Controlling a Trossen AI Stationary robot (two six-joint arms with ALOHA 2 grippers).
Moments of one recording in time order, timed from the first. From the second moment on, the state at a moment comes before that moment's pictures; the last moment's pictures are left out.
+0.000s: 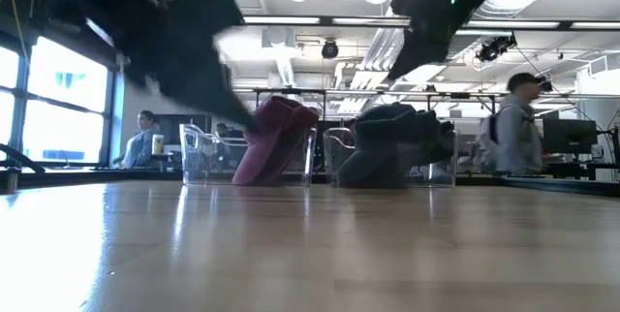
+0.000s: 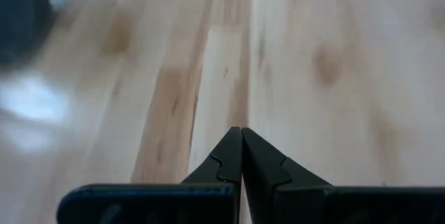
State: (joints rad) left arm -0.29 1.55 0.67 0.21 -0.38 -0.11; right arm -0.33 1.26 0.95 -0.44 0.13 0.01
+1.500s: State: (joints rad) left arm 0.02 0.21 0.02 0.13 -0.06 -0.12; right arm 0.26 0.50 0.13 0.39 0.12 0.16
